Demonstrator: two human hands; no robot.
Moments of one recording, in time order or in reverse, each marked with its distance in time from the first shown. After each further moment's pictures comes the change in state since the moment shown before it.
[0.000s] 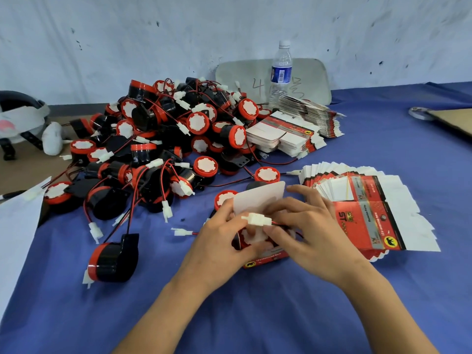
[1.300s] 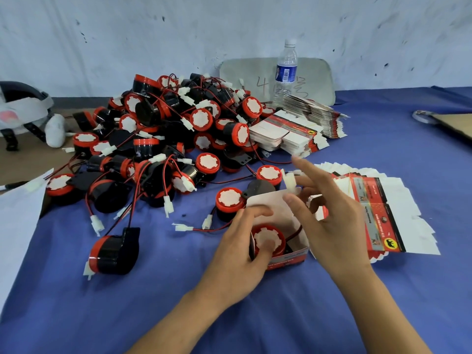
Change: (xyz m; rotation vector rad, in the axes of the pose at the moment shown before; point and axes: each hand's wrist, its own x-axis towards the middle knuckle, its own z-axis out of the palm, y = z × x) left_hand -0.010 0.015 0.027 -0.254 0.018 -0.062; right_hand 0.002 -0.005 -0.004 0.325 0.478 -0.025
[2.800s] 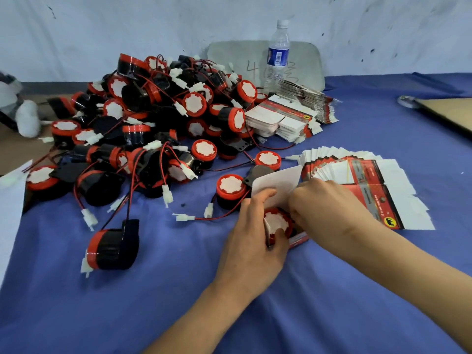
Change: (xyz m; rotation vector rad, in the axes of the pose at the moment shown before) left_hand -0.006 0.006 0.010 0.019 0.025 -0.041; right_hand 0.020 -0.023 0.000 -0.977 -0.815 -0.038
